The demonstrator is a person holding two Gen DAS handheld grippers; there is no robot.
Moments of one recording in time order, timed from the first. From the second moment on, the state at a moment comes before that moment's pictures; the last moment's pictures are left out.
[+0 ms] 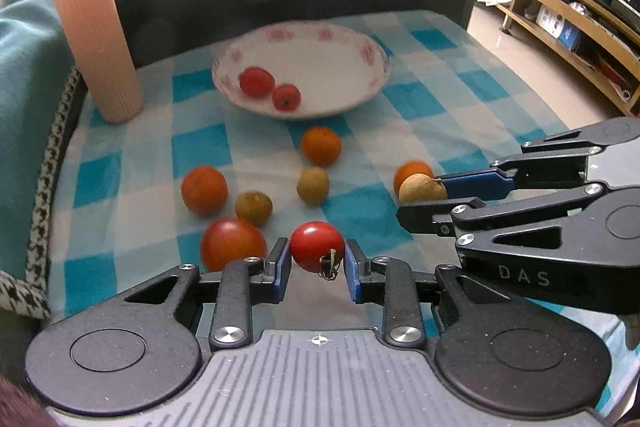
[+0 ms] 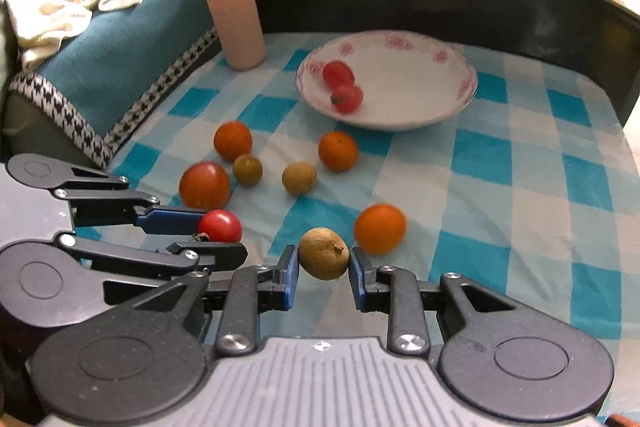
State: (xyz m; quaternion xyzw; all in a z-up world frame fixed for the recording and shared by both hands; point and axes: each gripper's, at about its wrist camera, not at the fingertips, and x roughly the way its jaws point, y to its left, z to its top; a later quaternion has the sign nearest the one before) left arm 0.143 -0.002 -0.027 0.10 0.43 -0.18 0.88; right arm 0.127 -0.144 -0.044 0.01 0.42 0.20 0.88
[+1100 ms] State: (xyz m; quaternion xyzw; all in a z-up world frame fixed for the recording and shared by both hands) left arm 0.238 -0.024 -0.006 0.09 0.39 -0.16 0.90; right arm 0.220 -0.167 -0.015 0.04 0.37 0.15 0.92
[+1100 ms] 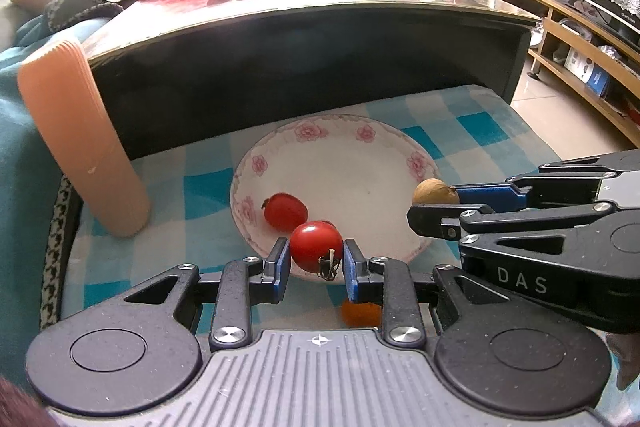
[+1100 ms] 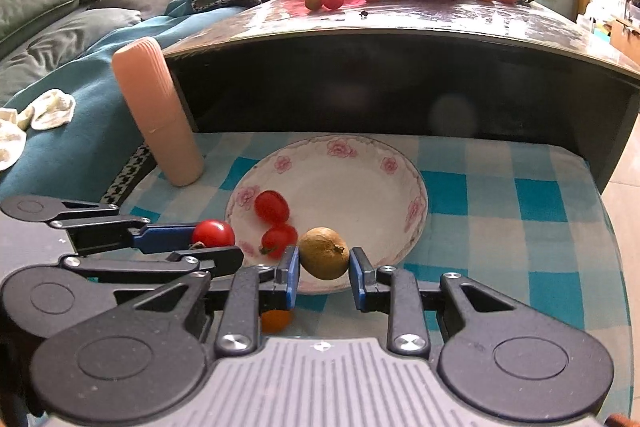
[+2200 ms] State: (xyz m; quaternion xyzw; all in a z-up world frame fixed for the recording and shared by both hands) left arm 0.268 -0.020 -0.029 0.09 0.40 -0.14 0.90; right arm 0.256 -0.167 -0.036 0.03 0.37 0.15 0.91
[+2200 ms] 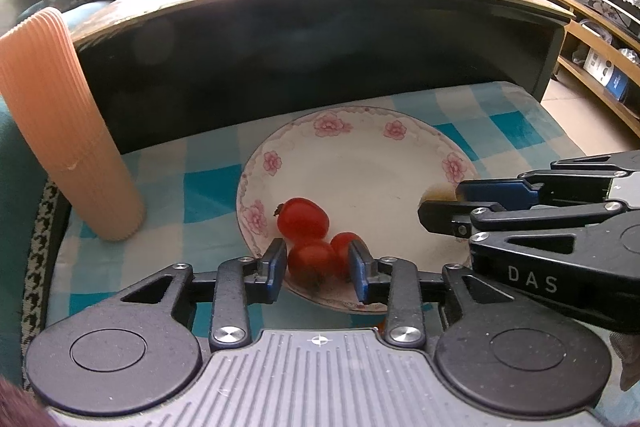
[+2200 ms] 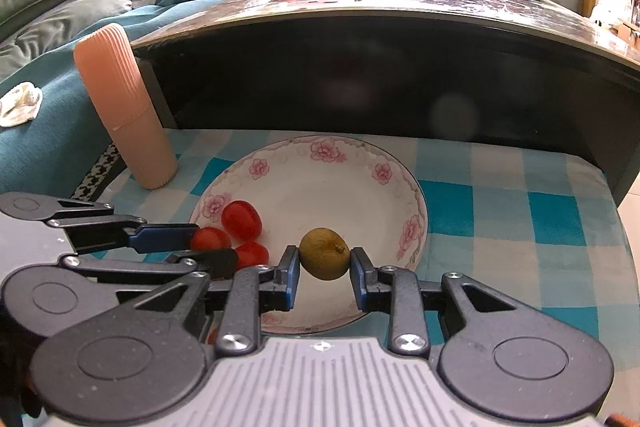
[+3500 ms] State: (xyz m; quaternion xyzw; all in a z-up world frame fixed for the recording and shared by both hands) left arm 0.201 0.010 -0.001 0.09 0.40 -0.15 0.90; right arm 0.195 -0.177 -0.005 0.05 0.37 0.15 0.92
